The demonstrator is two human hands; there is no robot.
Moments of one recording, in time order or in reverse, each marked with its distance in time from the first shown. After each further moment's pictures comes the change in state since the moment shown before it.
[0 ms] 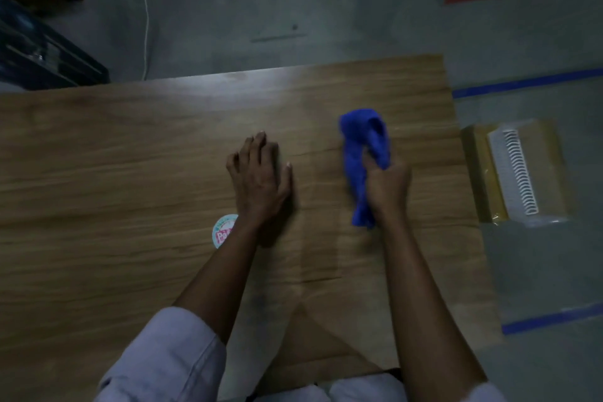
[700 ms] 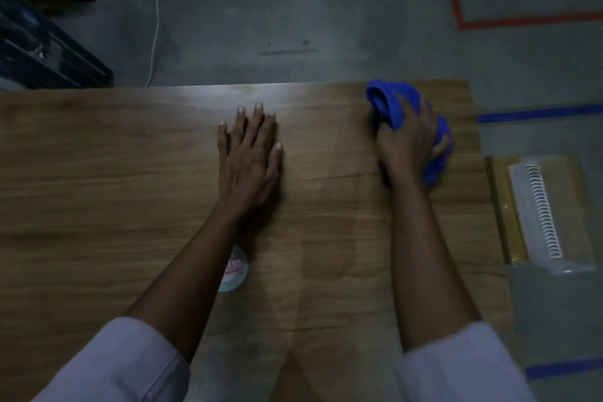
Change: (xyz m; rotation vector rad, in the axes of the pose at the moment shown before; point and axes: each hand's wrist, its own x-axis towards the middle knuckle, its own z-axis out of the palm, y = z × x) left_hand 0.069 -0.027 -0.002 0.073 0.014 0.095; right_hand 0.108 -0.040 0.039 -0.659 0.064 -0.128
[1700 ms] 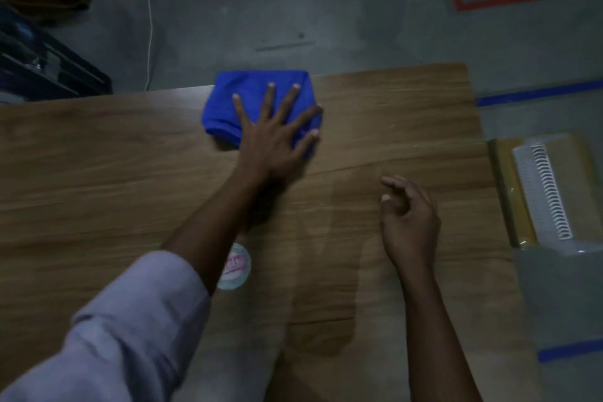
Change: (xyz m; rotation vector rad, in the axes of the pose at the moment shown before) left_hand 0.053 0.019 0.018 0.194 -0.152 0.243; right_hand -0.118 0.078 -0.004 0.332 0.077 -0.134
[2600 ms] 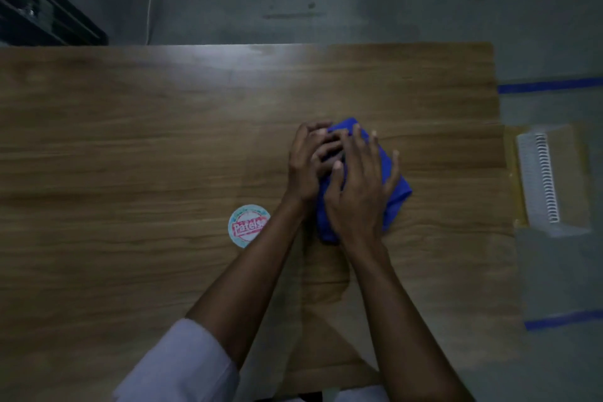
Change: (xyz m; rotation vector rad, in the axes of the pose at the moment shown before) left_hand -0.091 0.068 -0.031 -2.136 0.070 -0.597; right_hand -0.052 -0.050 0.074 -0.393 0.036 -0.392
